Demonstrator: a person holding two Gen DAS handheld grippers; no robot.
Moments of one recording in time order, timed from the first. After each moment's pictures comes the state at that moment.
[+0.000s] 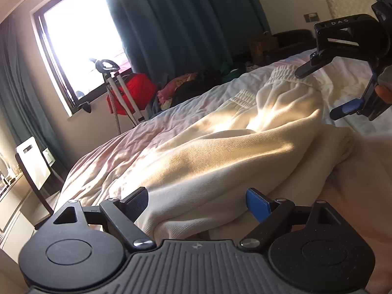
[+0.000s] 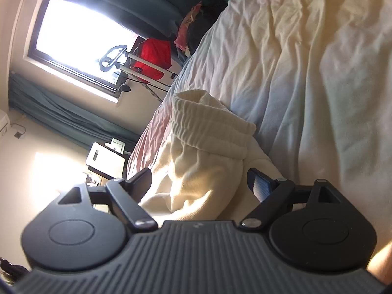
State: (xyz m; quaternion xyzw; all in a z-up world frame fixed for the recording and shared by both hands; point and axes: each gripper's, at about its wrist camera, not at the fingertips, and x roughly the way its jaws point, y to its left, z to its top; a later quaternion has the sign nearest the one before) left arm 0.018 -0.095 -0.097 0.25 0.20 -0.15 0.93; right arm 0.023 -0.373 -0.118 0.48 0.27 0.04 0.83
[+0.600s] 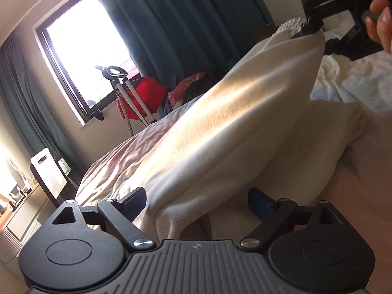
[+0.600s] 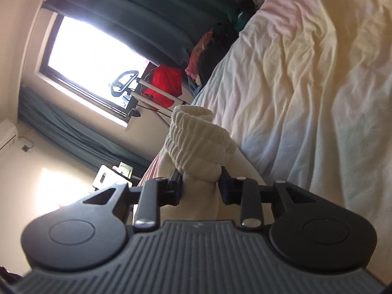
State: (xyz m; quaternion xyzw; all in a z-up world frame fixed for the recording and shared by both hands) left arm -0.001 -0.107 -0.120 0.31 0.18 -0.12 0.93; right arm 0.018 -0.403 -0.109 0.49 0.21 0.02 0.84
